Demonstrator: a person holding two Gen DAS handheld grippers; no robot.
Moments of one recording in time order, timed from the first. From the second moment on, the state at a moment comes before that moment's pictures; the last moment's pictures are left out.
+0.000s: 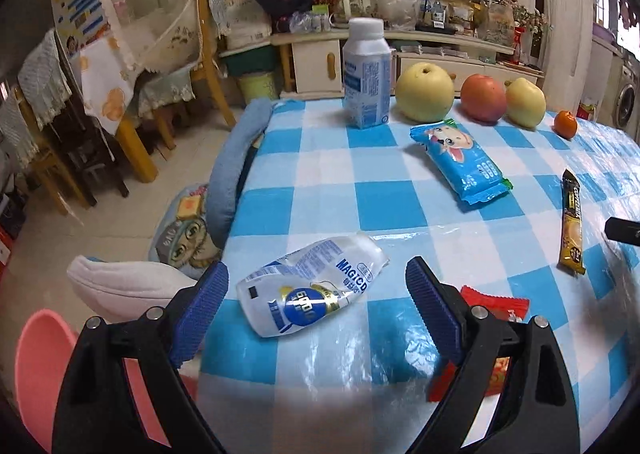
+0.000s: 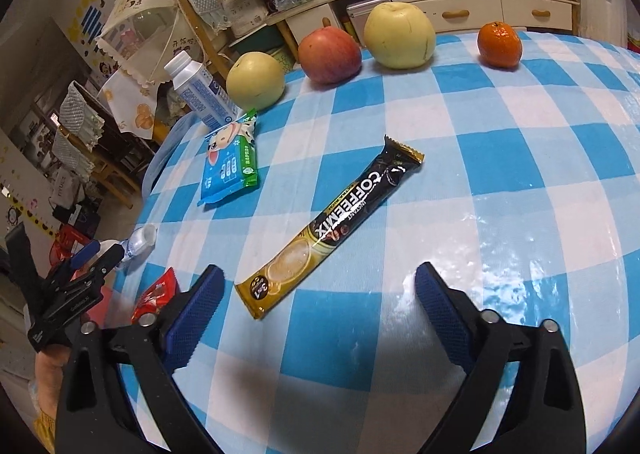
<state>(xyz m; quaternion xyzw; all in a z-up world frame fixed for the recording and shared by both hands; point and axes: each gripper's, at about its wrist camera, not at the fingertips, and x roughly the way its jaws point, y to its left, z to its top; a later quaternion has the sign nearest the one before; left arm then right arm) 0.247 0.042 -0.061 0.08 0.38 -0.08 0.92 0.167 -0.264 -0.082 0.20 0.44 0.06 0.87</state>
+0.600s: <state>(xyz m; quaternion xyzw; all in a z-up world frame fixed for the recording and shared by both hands) 0.233 -0.028 -0.075 0.08 0.43 -0.24 0.87 0.216 -0.244 -0.090 0.10 0.44 0.07 0.89</state>
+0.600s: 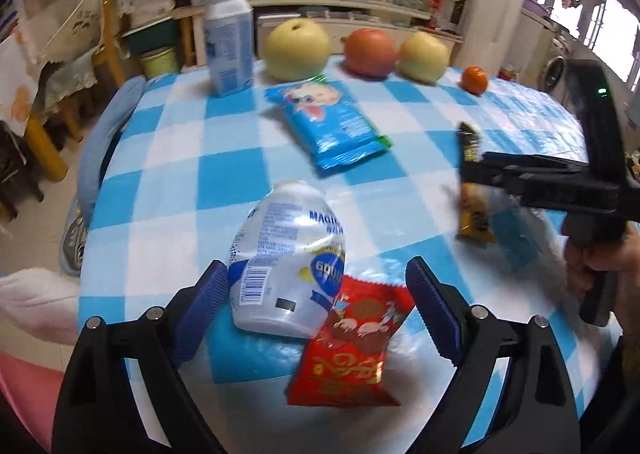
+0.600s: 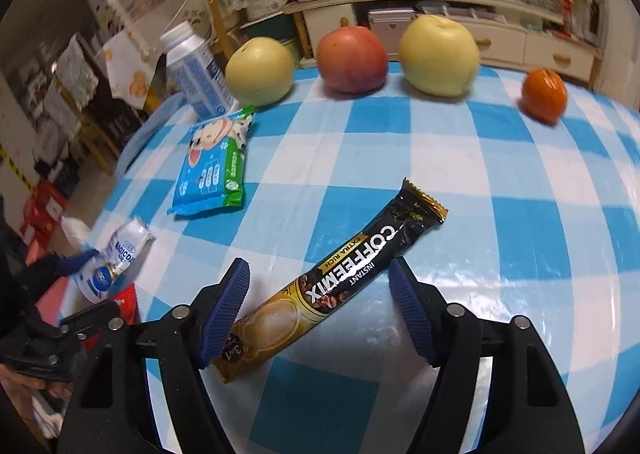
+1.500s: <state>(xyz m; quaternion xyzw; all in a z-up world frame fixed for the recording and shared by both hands) 0.255 -0.028 -0.090 0.05 0.46 -0.15 0.87 0.223 -0.212 -0.094 0.01 0.44 0.11 0.89</state>
